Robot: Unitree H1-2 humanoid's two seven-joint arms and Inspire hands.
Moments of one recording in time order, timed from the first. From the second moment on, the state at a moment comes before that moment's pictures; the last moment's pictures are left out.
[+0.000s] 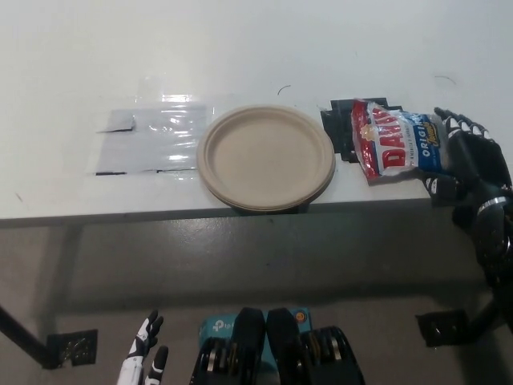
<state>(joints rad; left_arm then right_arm) 0.18 0.04 -0.05 0.18 0.30 -0.39 0.12 -0.64 -0.36 0.23 0.51 -0.71 0.17 -0.06</state>
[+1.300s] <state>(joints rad) 0.17 0.04 -0.05 0.18 0.34 -0.42 0.13 -0.90 -0.33 0.43 1.05 -0.70 -0.14 -0.21</state>
